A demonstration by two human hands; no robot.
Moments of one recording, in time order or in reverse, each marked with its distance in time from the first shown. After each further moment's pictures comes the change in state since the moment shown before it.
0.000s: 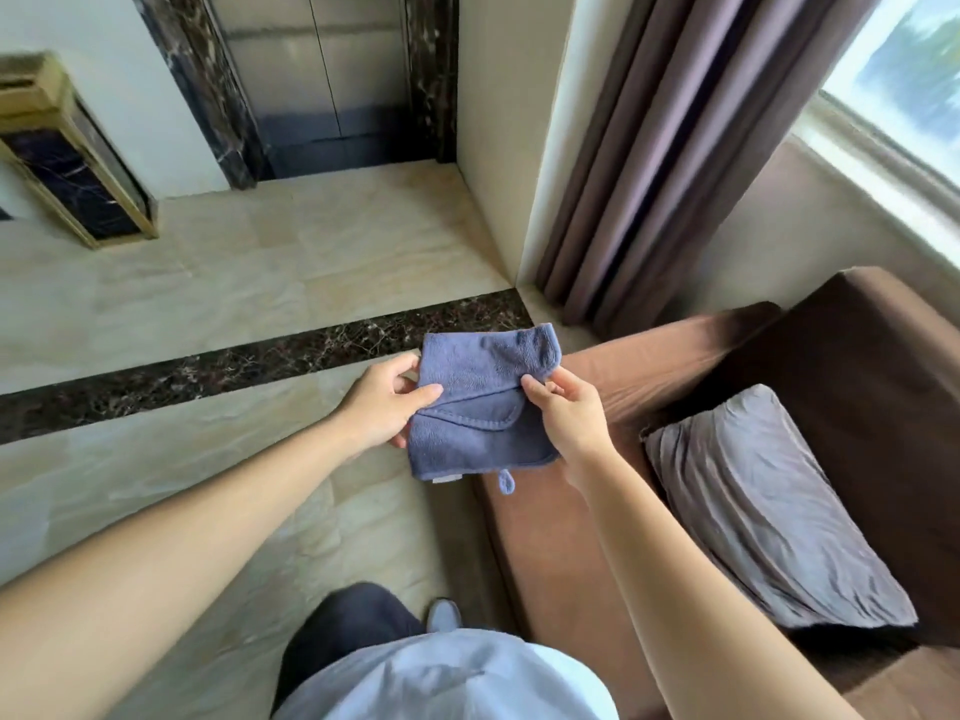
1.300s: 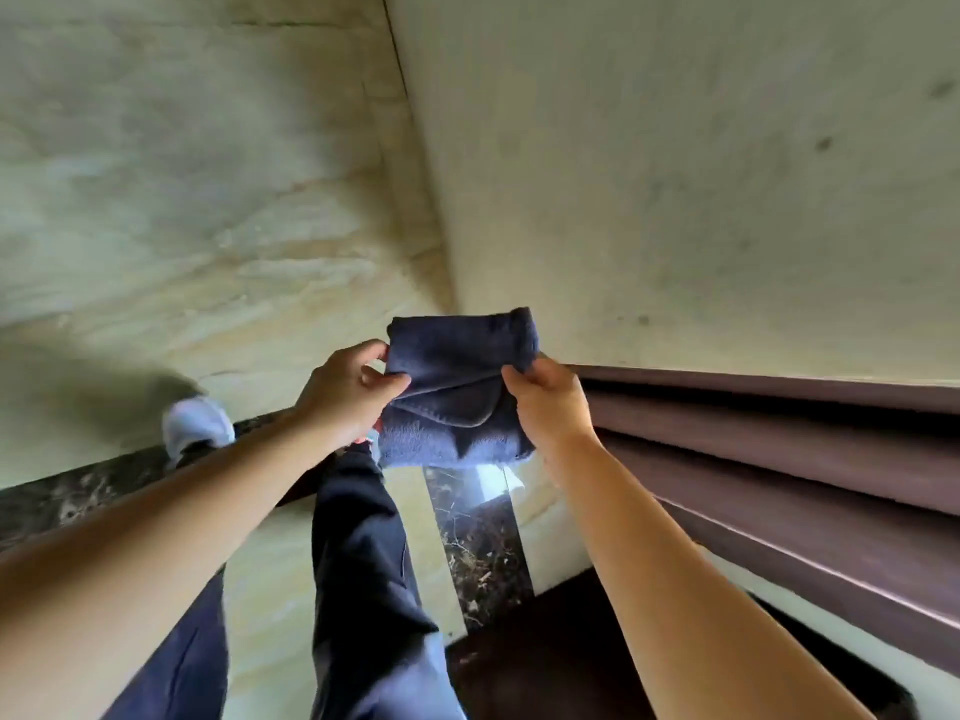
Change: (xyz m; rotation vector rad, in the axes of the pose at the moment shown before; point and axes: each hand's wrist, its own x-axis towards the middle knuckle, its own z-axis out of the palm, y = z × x) left_hand 1.081 -0.103 -0.078 -0.052 -0.193 -0.415; right_hand 1.063 0.028 0.131 -0.628 0.161 0.573
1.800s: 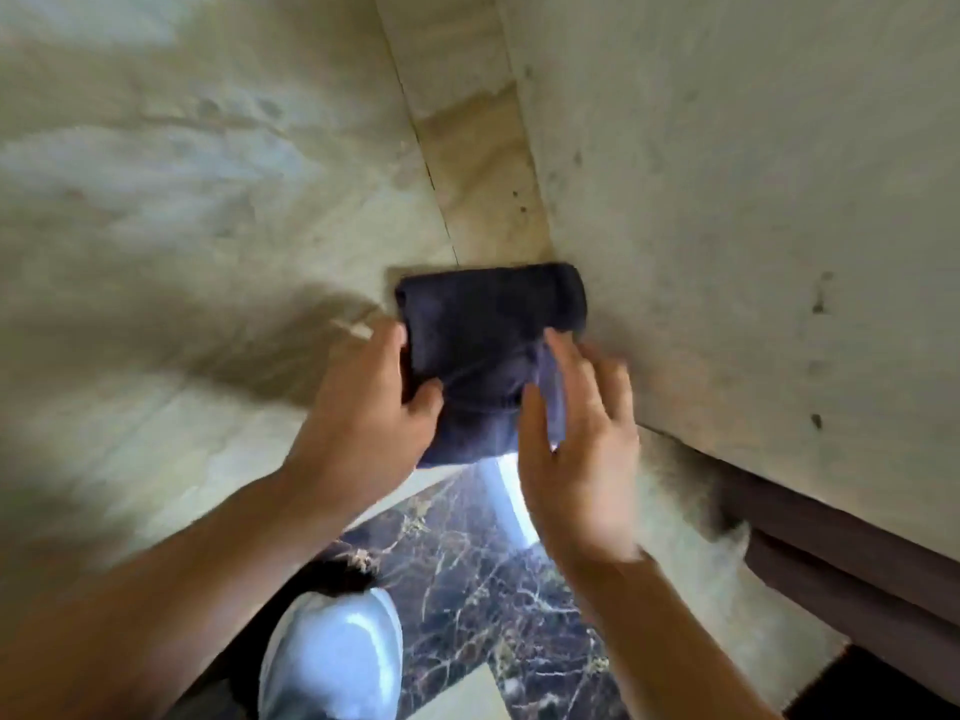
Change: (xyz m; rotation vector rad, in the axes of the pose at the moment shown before) left_hand 0.432 -0.288 0.159 0.192 -0.036 0.158; right_hand 0.401 0.246 0.265 -0.459 0.370 -0.420
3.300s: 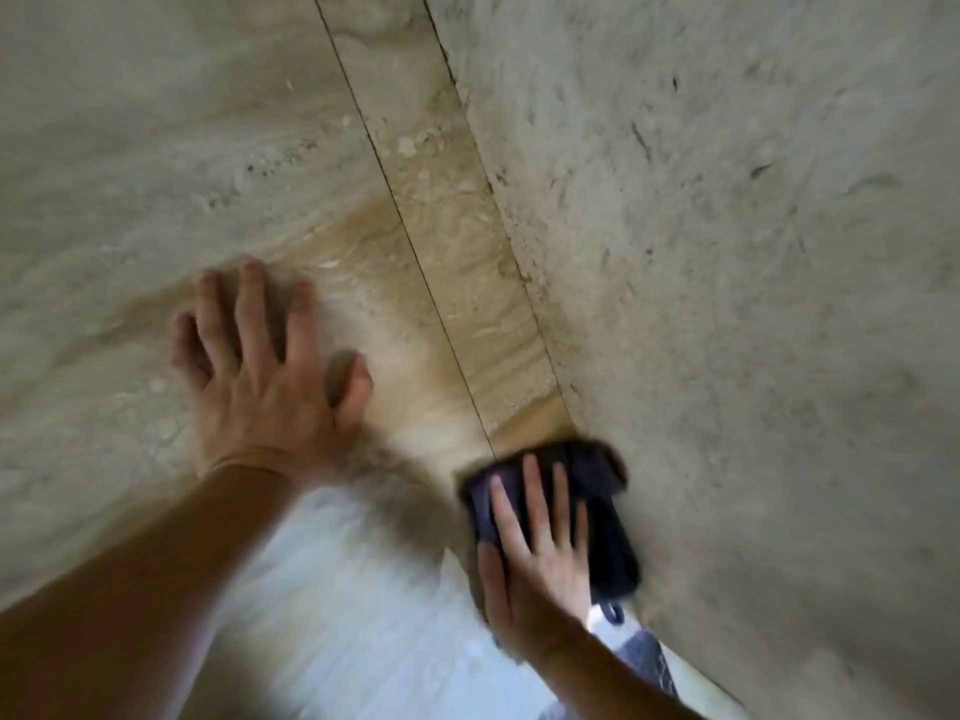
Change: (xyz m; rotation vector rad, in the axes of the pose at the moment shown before) left_hand 0.190 0.000 -0.181 0.720 0.576 0.170; right_hand 0.106 -0.056 0.081 -0.399 -0.044 -0.373
